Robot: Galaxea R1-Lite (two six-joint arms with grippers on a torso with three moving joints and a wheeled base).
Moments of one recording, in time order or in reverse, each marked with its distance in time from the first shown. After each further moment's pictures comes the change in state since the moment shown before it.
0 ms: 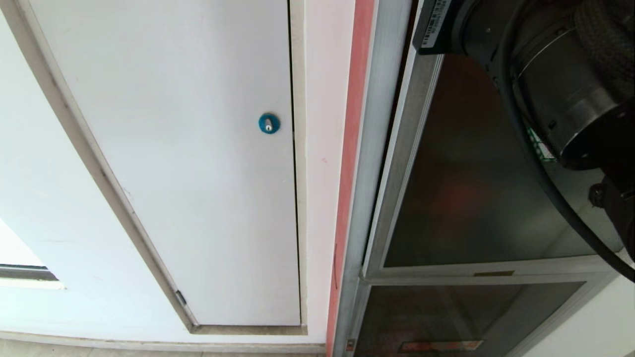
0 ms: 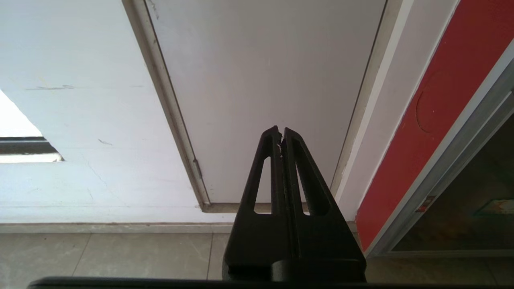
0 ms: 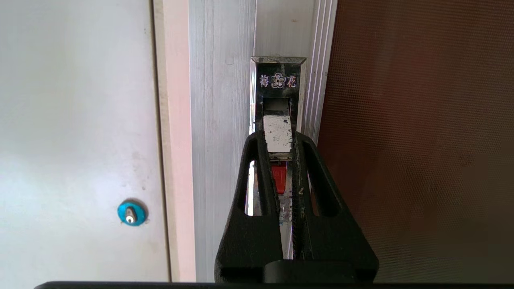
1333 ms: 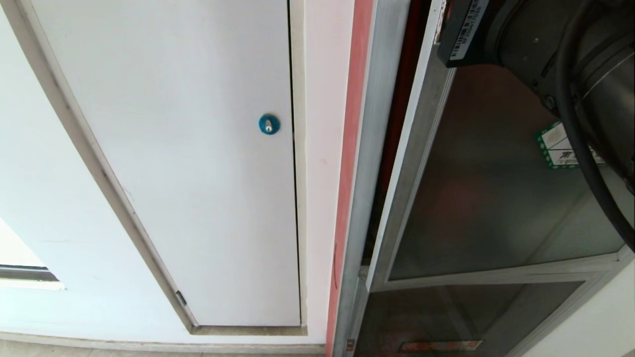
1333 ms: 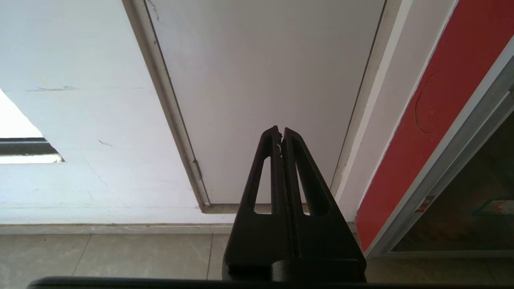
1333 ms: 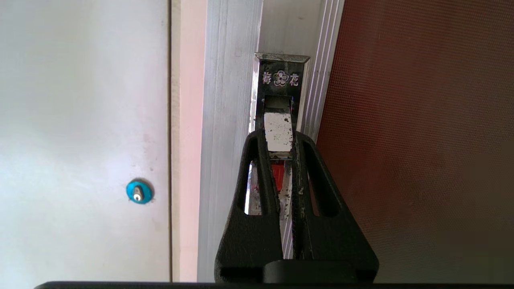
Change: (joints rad) left arm 0.000 0.000 0.000 0.000 0.000 0.000; right arm 0.044 -0.083 0.102 0.061 -0.035 -0.004
